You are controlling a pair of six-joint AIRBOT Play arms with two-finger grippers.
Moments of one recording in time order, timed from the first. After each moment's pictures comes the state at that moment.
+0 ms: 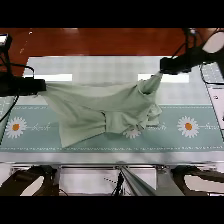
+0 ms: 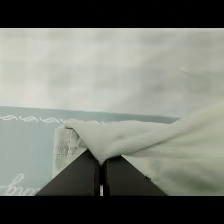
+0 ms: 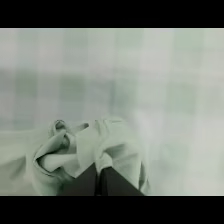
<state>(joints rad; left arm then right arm) -0.16 -0.92 1.09 1.73 -1.15 -1.84 0.09 -1.47 1.50 -1.29 1.11 1.59</state>
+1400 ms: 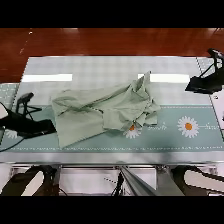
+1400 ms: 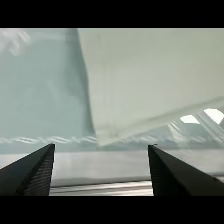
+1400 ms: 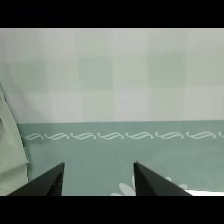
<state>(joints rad) 0.17 -0.83 0.59 1.29 -1.39 -1.51 -0.30 -1.38 1.30 -1.34 1.31 1.36</state>
